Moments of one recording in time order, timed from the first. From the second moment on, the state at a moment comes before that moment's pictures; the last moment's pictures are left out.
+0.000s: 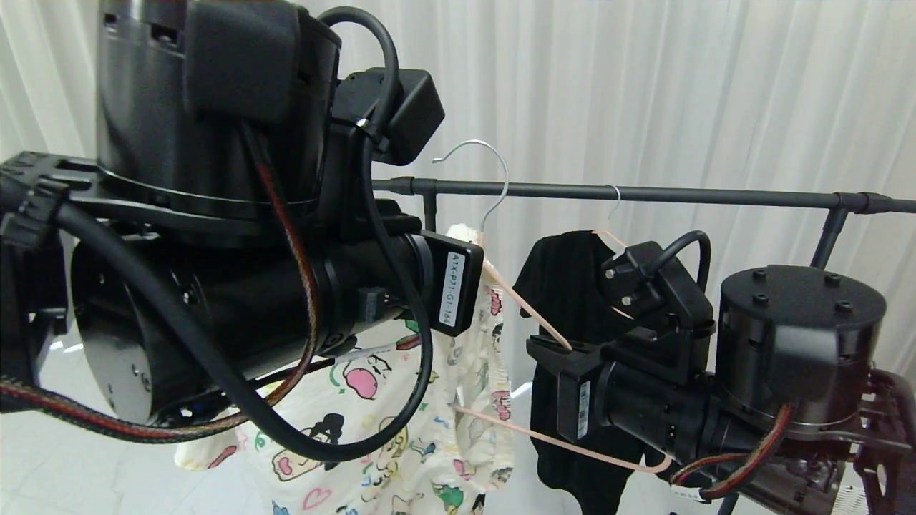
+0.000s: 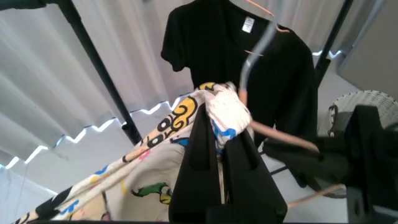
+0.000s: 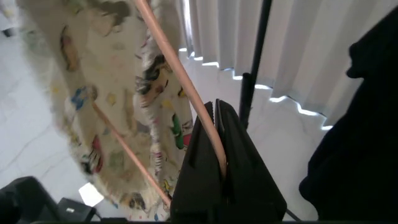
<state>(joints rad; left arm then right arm) -0.90 1.54 -1.25 0.08 0.36 -0.06 1.03 1.62 -0.76 -0.65 -0.23 0.28</state>
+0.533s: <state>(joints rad) -0.90 1.55 -1.26 0.08 0.40 -0.04 1.01 1.62 -0.76 -0.66 -0.26 0.27</state>
